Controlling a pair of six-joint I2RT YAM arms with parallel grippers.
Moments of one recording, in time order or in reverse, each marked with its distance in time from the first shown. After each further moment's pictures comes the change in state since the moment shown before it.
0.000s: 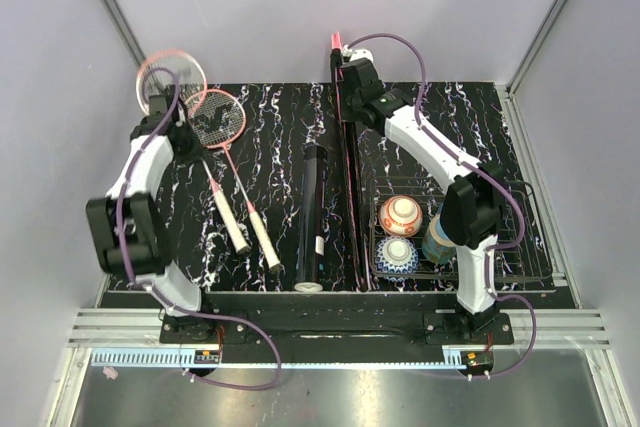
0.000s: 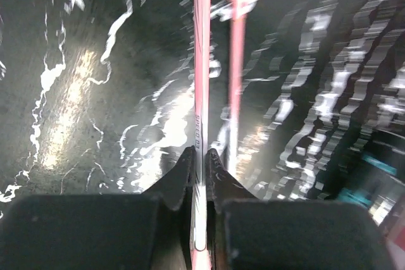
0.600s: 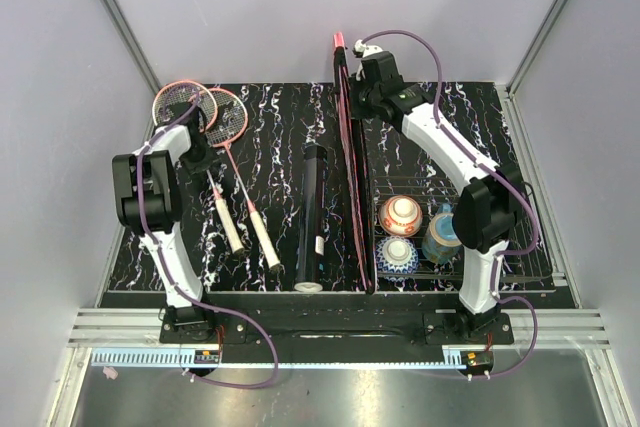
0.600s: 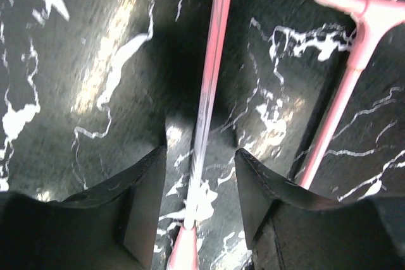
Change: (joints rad) left arm -0.027 0.282 0.112 -0.010 -0.121 -0.052; right arm -0.070 -0.075 -0.061 0.015 -0.223 -0.003
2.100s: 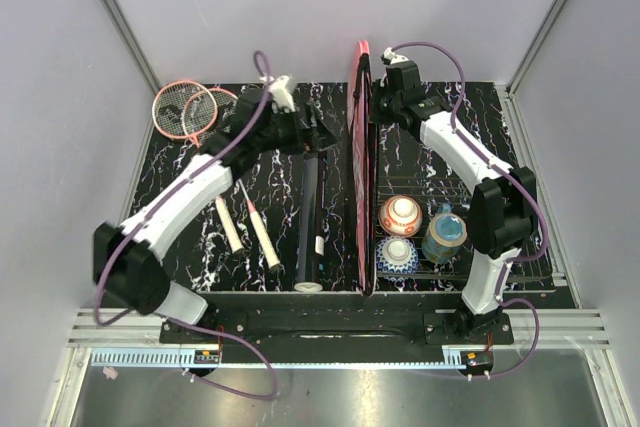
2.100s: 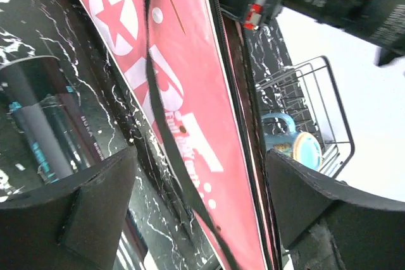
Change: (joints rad) left arm -0.639 -0.483 -0.106 0.369 0.410 -0.126; right arm -0.101 -0.085 -0.227 0.140 -0.037 0.101
